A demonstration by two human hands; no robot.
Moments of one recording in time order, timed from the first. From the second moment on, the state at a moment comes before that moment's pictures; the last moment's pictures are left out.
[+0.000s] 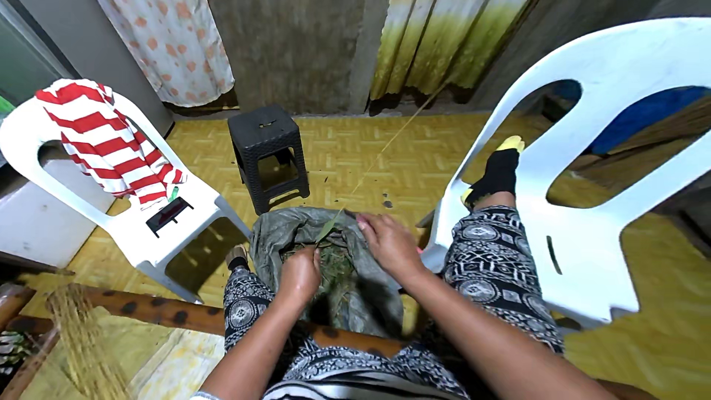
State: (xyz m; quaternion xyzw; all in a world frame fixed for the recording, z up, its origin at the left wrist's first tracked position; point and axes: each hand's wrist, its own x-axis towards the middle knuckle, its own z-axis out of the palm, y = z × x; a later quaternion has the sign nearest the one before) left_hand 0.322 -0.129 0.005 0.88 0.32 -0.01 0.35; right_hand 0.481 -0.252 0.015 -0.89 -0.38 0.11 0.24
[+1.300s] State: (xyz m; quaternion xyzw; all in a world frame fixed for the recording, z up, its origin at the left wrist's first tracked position) left_hand 0.325 -0.128 0.010 0.87 0.33 0.00 0.37; right_hand 0.441 -0.256 -0.011 -0.84 -0.42 0.12 0.32
